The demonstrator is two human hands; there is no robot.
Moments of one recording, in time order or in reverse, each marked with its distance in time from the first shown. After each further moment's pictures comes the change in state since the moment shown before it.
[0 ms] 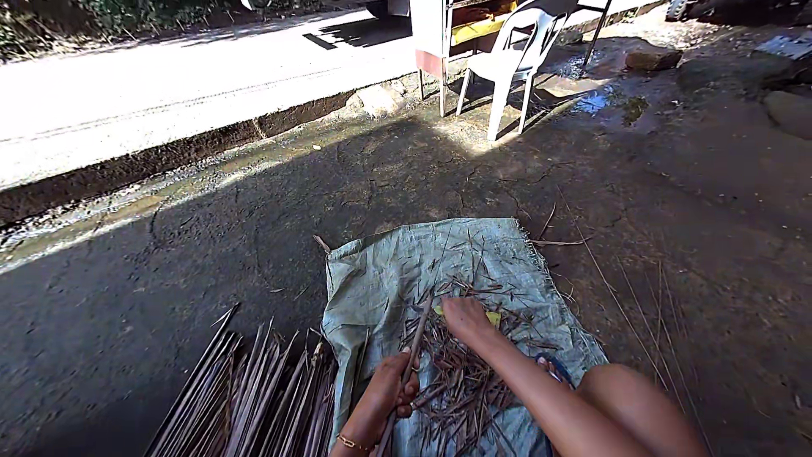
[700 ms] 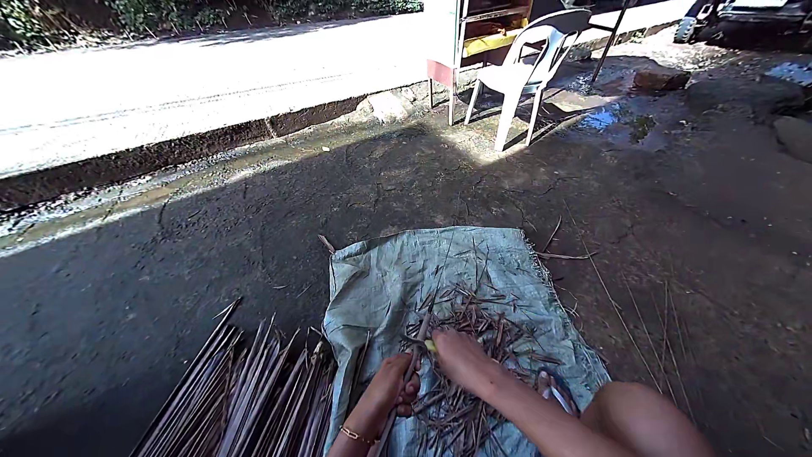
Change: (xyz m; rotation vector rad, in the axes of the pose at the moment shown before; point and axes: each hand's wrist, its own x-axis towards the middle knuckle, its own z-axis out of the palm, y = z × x) left_hand -0.001 0.004 -0.008 0.007 -0.011 -0.013; right_hand -0.036 -0.025 0.009 0.050 -0.133 -0.119
